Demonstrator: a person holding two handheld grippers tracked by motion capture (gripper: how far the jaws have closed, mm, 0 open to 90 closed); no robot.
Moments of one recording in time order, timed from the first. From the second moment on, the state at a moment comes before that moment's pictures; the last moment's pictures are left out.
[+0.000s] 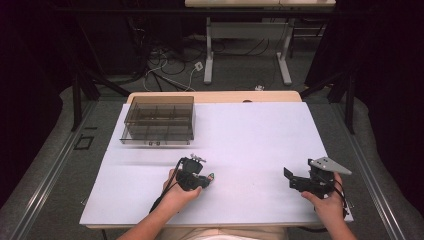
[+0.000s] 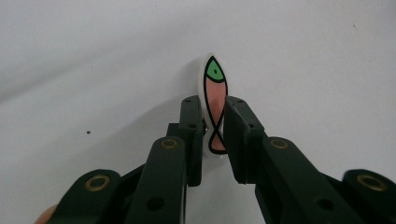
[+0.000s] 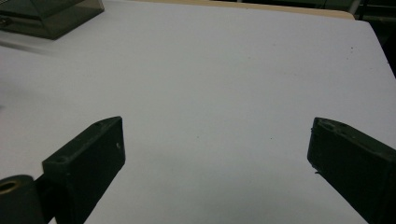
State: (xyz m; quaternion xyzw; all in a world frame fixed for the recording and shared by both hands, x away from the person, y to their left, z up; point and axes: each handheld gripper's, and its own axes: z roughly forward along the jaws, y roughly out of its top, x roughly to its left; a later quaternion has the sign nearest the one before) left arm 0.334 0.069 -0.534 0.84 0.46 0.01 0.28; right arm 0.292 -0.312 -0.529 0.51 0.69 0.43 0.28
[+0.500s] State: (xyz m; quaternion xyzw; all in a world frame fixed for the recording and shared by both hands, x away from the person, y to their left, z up) left arm 0.335 0.072 -0.529 0.84 0.46 0.01 0.30; right arm 0.292 -0.312 -0.529 0.51 0.69 0.44 0.28
